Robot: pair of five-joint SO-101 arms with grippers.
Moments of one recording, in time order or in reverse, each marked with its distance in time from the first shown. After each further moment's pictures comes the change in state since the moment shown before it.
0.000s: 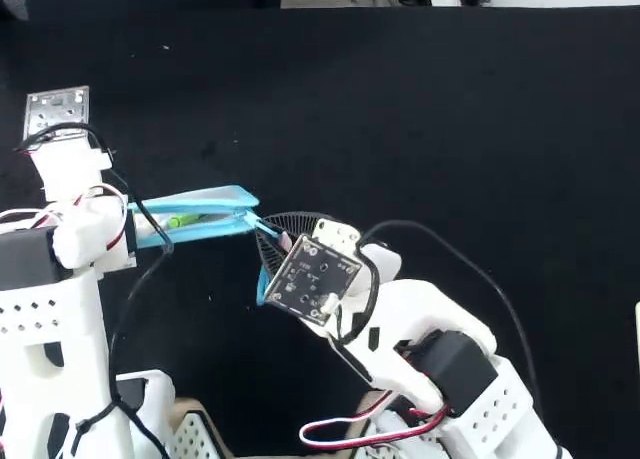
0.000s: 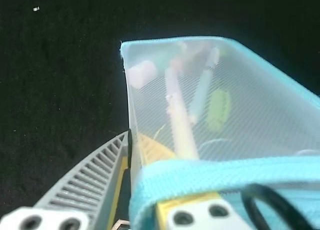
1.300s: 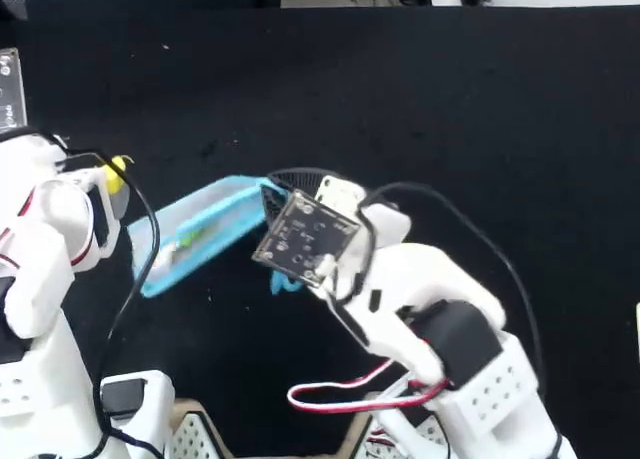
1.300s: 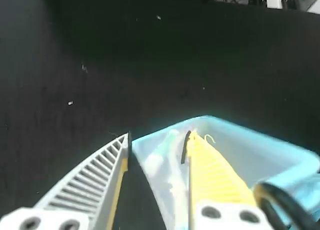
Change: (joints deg) left arm -0.1 -0.1 -24.6 2.5 0.1; right arm 5.2 10.7 -15.6 -0.4 4.6
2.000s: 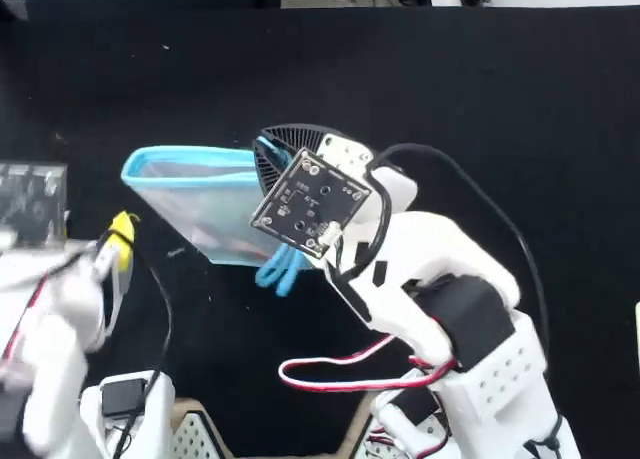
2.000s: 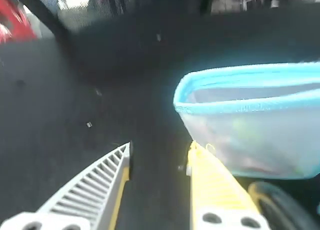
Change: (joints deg) left arm 0.0 -19.9 15.6 -0.5 -12.2; right arm 0.8 11.0 -17.8 4.0 0.2
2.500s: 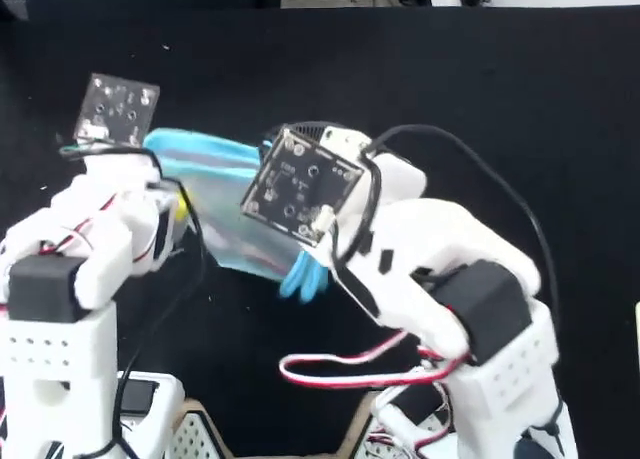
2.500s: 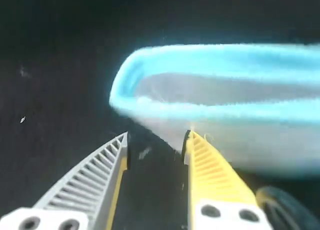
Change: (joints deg) left arm 12.2 14.2 9.7 -12.7 3.0; right arm -1.4 7.1 -15.7 15.3 2.5
